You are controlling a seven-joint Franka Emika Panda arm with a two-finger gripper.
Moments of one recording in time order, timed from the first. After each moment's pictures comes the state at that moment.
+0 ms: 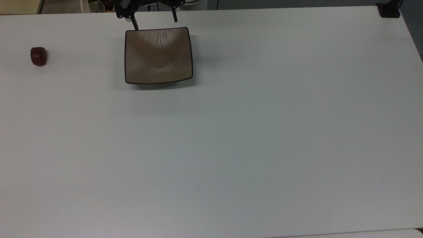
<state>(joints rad) 0.02 -0.03 -0.04 -1.73 0.09 1.80 -0.33</state>
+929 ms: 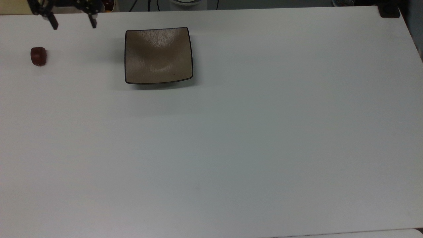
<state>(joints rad) -0.06 0.05 -0.29 -1.73 0.08 1.93 -0.48</state>
